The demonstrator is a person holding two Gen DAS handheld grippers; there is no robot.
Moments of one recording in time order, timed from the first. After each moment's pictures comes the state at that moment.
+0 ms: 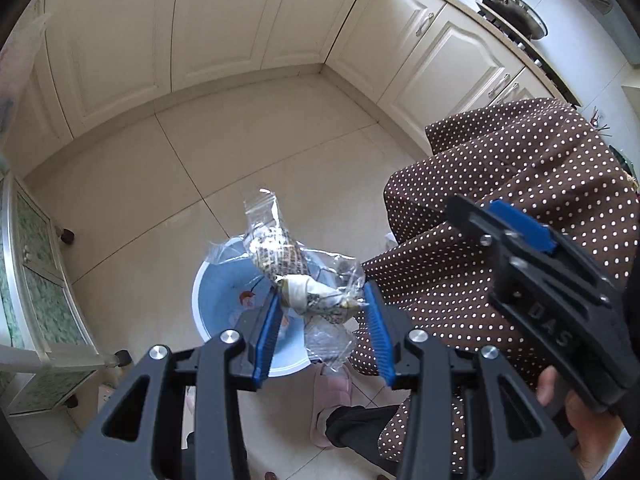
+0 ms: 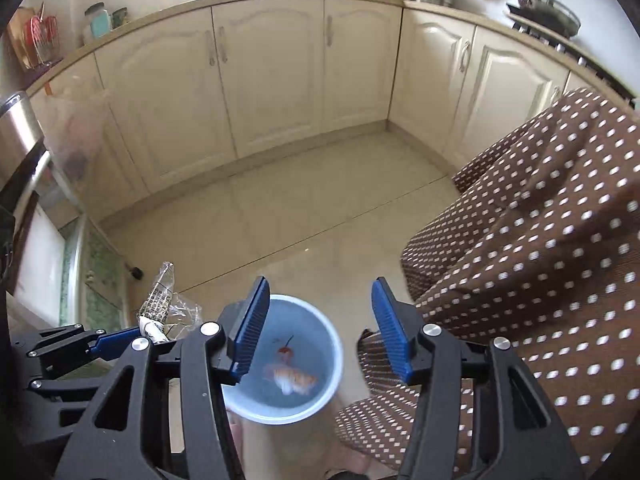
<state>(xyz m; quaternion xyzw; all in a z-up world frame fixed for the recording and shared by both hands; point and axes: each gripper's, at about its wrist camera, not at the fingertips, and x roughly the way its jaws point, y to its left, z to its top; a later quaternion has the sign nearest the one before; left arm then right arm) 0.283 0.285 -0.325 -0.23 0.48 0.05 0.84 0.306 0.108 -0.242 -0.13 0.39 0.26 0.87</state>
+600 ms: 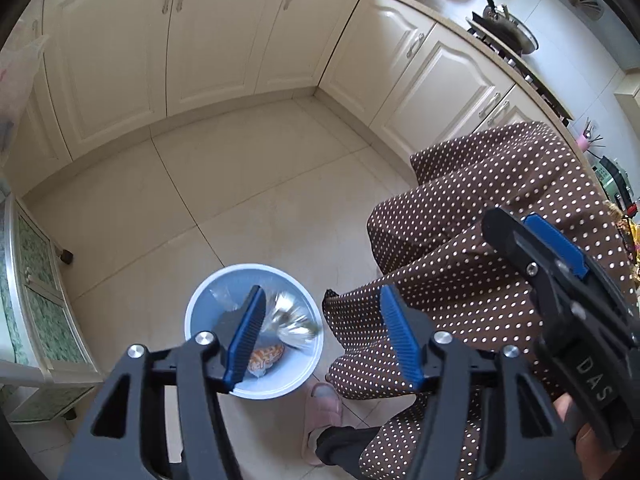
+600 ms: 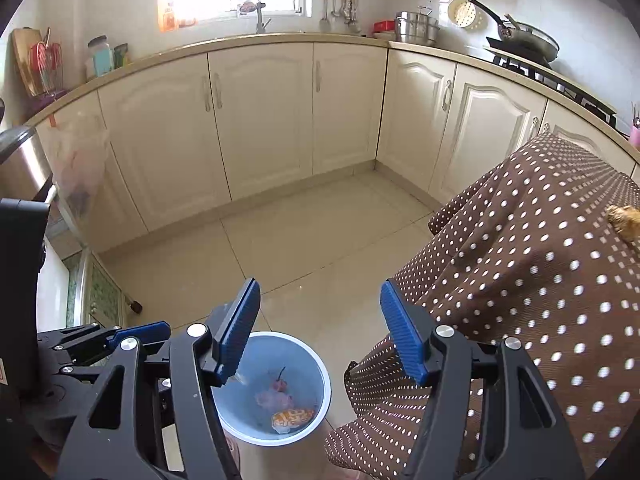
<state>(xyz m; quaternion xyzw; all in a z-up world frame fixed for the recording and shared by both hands) 0.297 0.276 -0.286 -0.22 0.45 0.05 0.86 0.294 0.086 -0.193 -0.10 0.33 0.26 0.90</state>
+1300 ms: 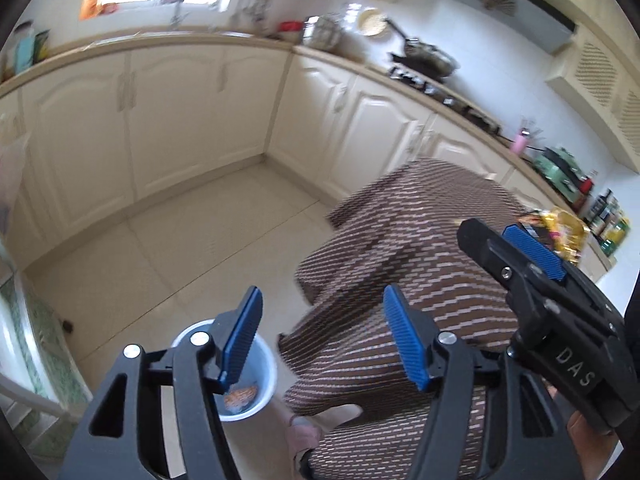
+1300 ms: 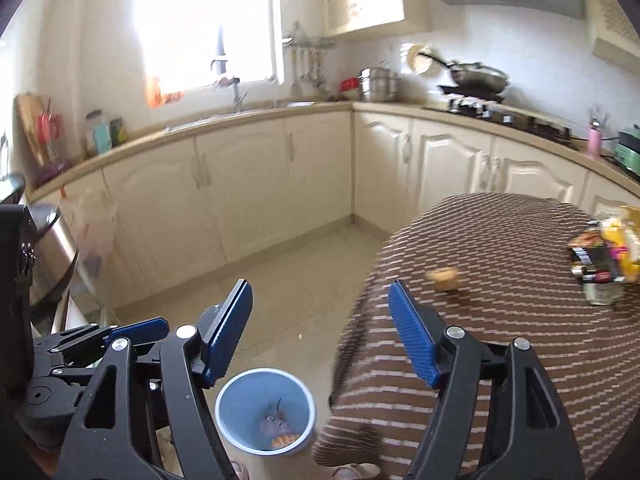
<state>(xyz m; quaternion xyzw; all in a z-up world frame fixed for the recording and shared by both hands) 0.257 0.173 -0.137 -0.15 0.35 -0.01 0.92 0.243 -0.023 -0.075 -0.03 0.25 0.23 0.94</state>
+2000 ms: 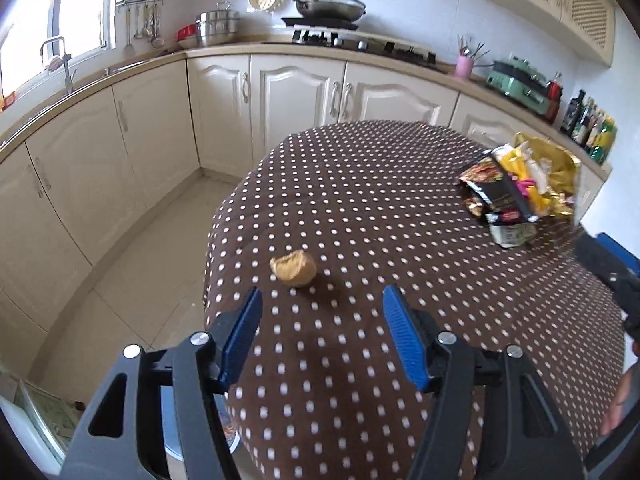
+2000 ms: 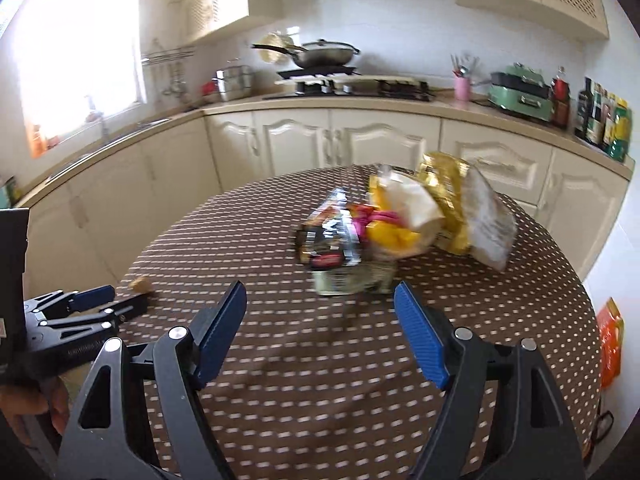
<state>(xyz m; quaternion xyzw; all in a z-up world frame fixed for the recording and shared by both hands) 0.384 0.002 -0.134 -0.01 0.39 -0.07 0.92 0.295 -0.251 -0.070 0.03 0.29 0.04 0.95</state>
